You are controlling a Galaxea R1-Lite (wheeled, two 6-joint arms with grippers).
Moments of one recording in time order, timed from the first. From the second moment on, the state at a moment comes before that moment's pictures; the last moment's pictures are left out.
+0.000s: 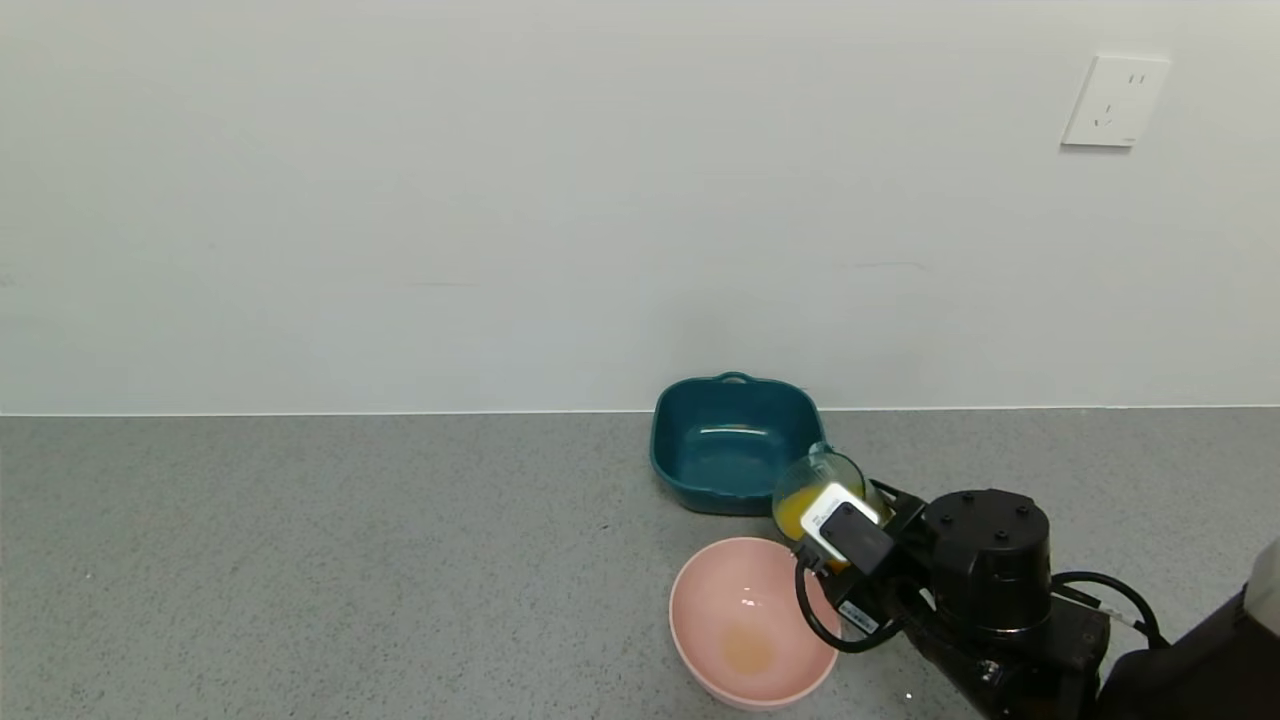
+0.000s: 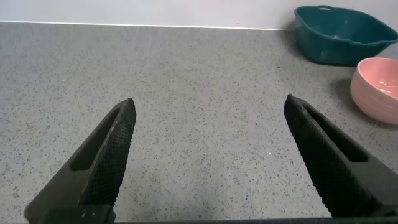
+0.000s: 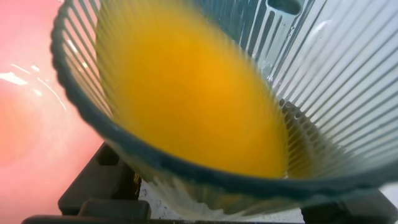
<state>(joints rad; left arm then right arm) 0.00 0.00 0.00 0.01 0.01 -0.07 0.65 1.96 -0.52 -1.10 -0.42 -0.60</state>
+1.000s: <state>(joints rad) 0.00 0.00 0.00 0.01 0.01 -0.07 0.66 1.97 -0.52 -1.08 -0.49 -0.88</state>
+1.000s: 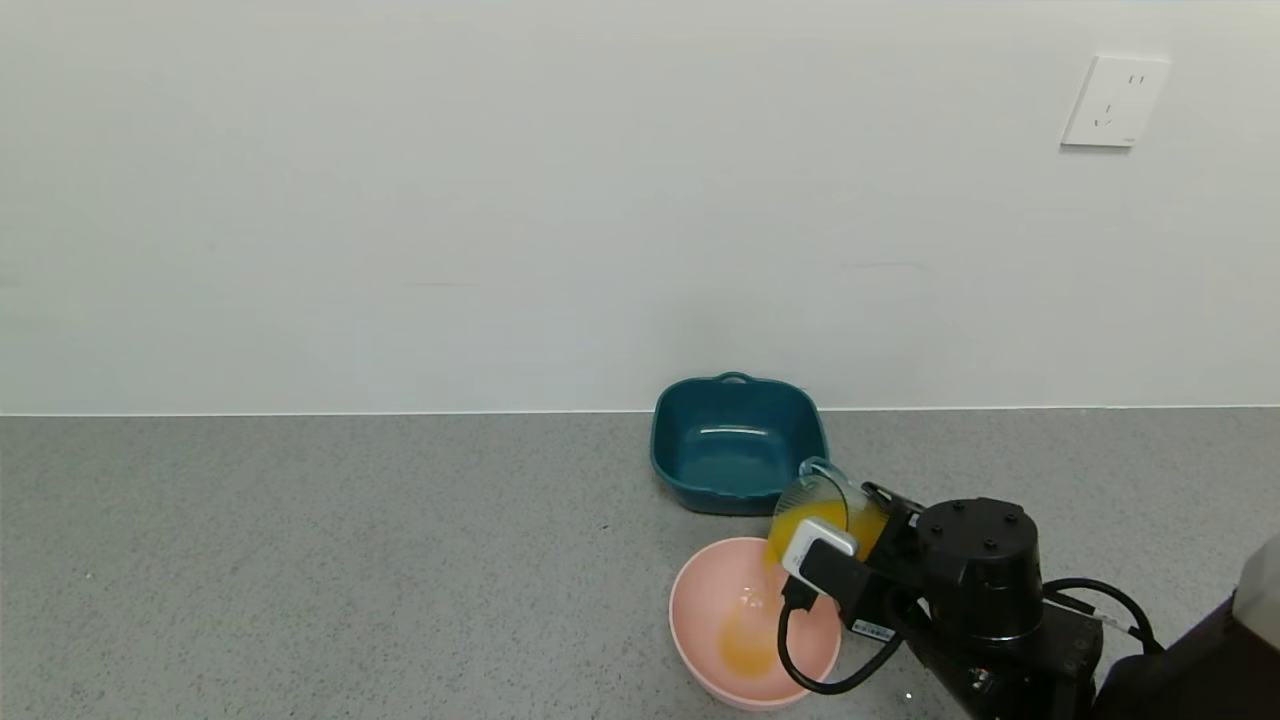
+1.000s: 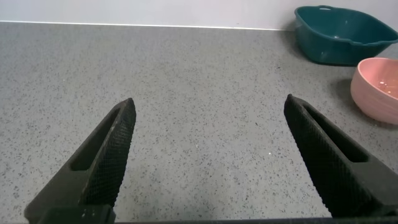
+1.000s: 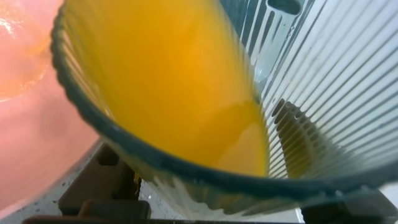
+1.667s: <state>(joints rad) 0.00 0.00 0.00 0.01 0.01 -0.07 0.67 1.98 -0.51 -1.08 -0.52 -0.97</state>
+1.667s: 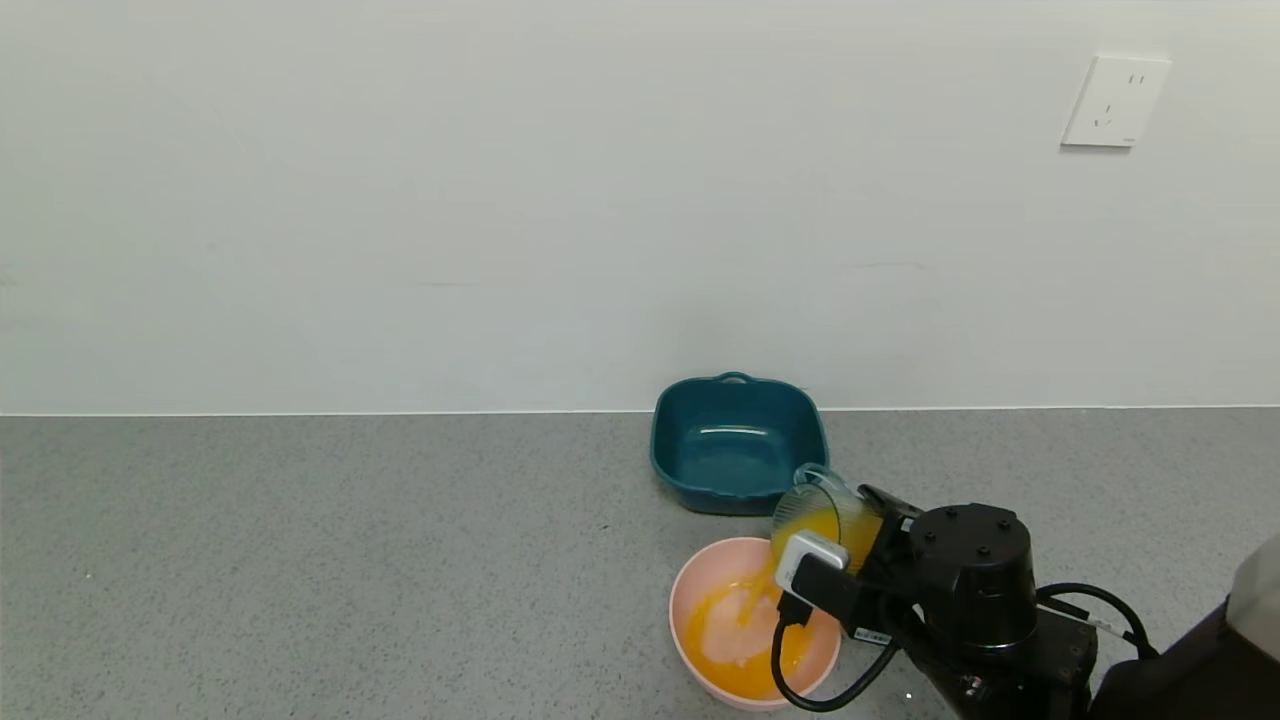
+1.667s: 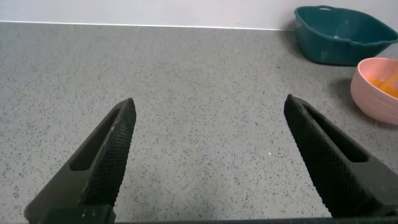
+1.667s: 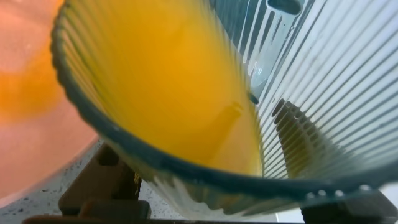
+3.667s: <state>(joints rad) 0.00 0.00 0.00 0.01 0.01 -0.07 0.67 1.96 -0.56 -1.09 -0.55 -1.31</state>
